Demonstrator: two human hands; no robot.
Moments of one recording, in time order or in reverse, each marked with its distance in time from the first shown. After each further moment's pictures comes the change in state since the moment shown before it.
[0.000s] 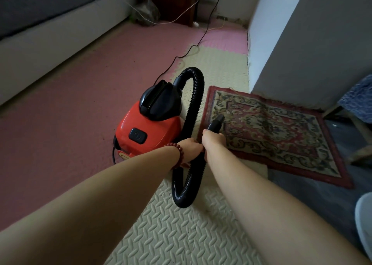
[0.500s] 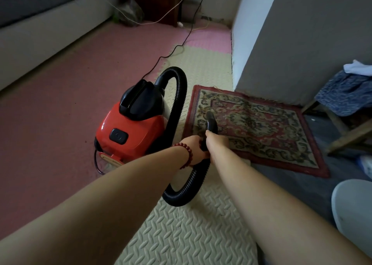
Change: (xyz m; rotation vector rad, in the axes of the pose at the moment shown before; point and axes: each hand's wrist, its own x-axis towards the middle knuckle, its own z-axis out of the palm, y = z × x) left_hand 0.010 0.027 0.044 0.385 0.020 0.272; right_hand 0.012 -0.001 -0.060 -0.082 0.038 0.027
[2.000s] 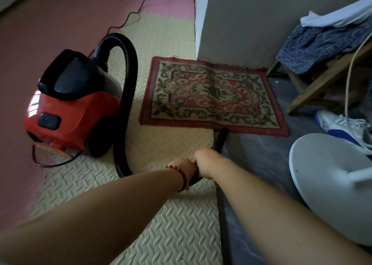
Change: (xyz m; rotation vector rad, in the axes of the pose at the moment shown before) left_hand 0.019 0.025 0.166 0.883 -0.359 0.181; right_hand 0.040 0.098 -0.126 -1.555 -0.406 -0.518
